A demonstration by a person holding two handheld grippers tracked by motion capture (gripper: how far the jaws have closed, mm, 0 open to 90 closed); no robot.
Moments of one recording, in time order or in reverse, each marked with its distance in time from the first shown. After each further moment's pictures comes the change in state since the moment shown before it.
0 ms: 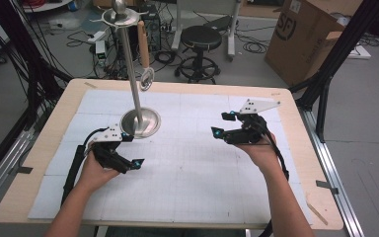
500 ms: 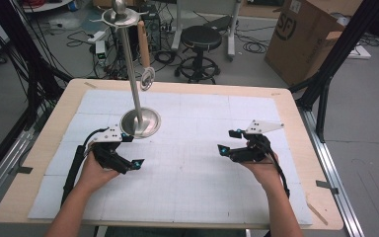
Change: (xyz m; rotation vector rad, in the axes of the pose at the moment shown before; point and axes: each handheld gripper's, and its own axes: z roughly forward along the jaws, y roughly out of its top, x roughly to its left) left arm 0.000 -0.001 0.000 0.004 0.001 0.000; right arm -0.001 -0.065 0.000 0.028 -0.008 0.075
